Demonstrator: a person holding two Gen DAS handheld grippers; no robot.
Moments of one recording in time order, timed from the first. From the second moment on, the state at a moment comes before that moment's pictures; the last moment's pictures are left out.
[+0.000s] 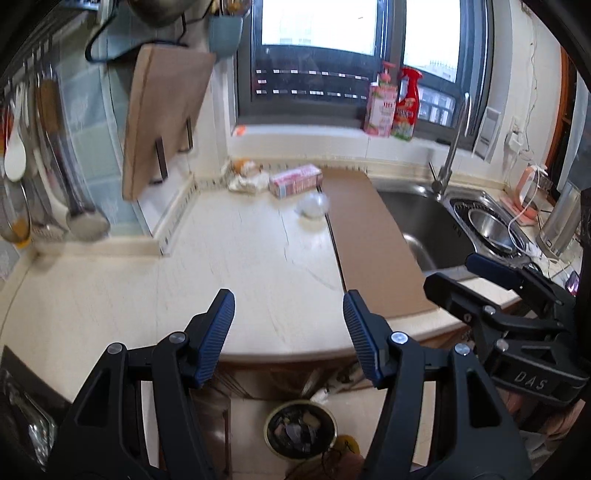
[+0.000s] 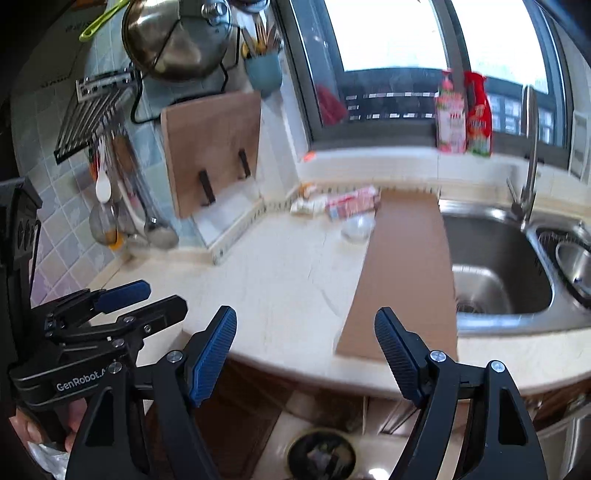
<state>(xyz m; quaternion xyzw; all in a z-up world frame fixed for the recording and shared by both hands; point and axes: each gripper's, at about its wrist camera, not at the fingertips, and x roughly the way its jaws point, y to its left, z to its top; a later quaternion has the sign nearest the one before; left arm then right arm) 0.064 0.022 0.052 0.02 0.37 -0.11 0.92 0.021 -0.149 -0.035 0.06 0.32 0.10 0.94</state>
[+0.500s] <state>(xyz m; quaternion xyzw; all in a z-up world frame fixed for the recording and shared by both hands) 0.138 0.024 0.083 0.02 0.35 -0.08 0.93 0.109 -0.130 0.055 -0.02 0.27 0.09 0.96</state>
